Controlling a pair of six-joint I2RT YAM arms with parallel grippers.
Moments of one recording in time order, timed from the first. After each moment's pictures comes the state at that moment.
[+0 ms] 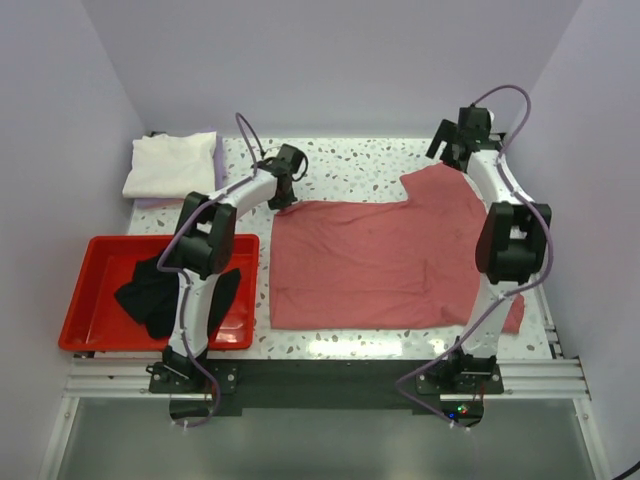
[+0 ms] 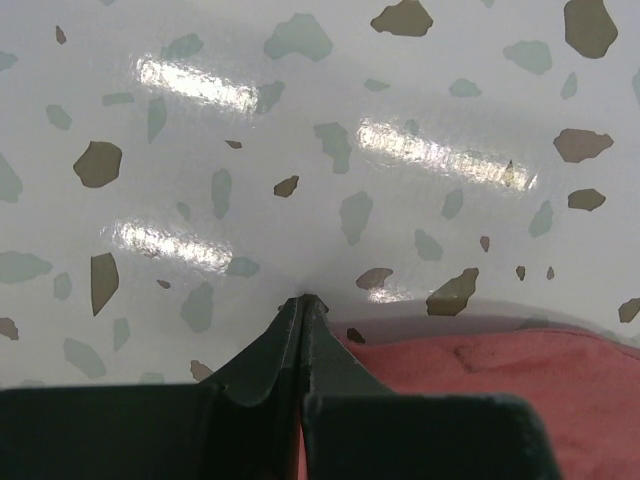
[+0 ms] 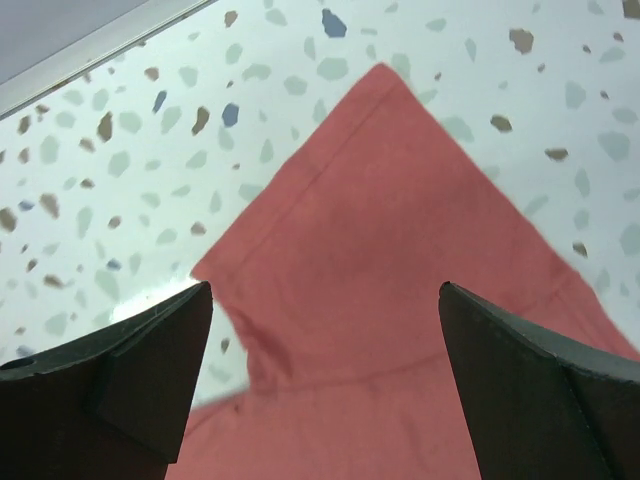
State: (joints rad) left arm -0.42 2.24 1.74 -0.61 -0.37 -0.65; right arm -0.03 1.97 1.68 -0.42 0.16 0.37
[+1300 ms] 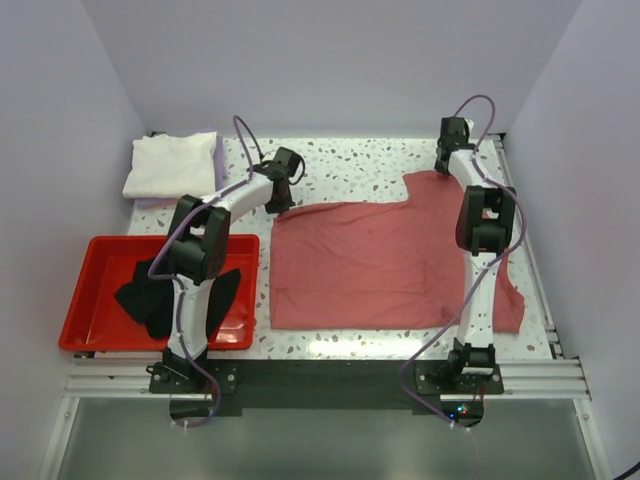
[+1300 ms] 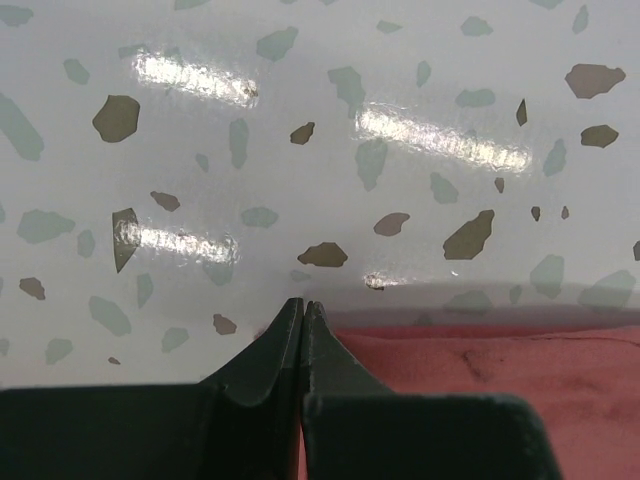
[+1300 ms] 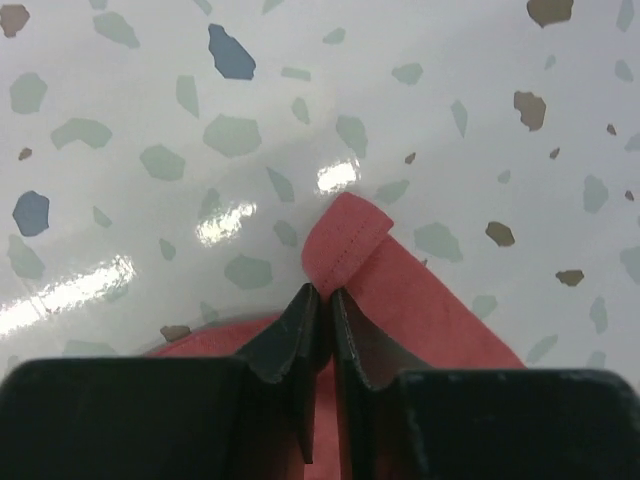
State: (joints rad) left arm -0.42 2.16 1.64 -0.59 -0.33 -0.62; right arm -0.03 2.51 2.13 -0.45 0.37 0.19
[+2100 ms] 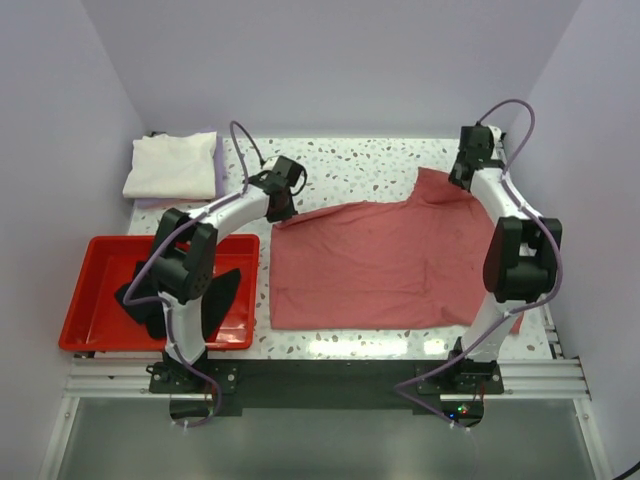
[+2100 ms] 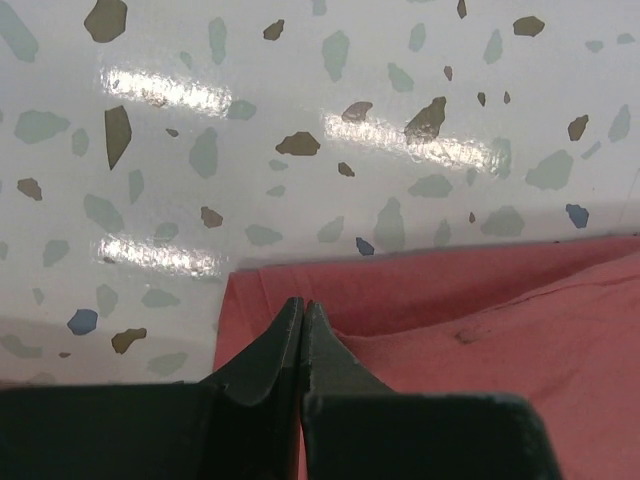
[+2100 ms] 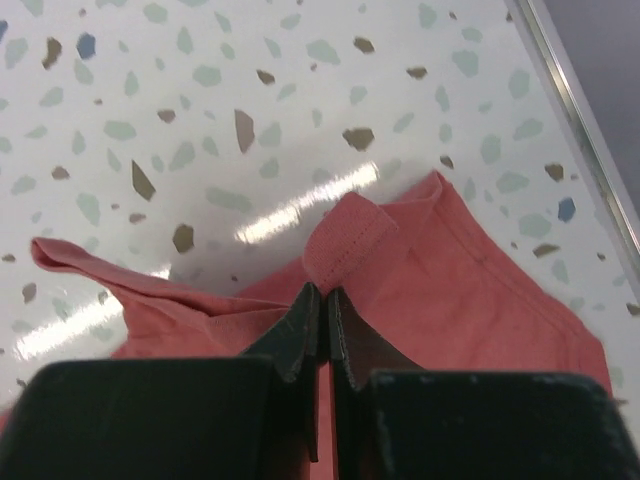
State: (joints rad) left arm -0.48 1.96 1.45 -0.53 -0.32 -0.65; right arm -0.04 1.89 1.50 -0.38 0.35 0.29
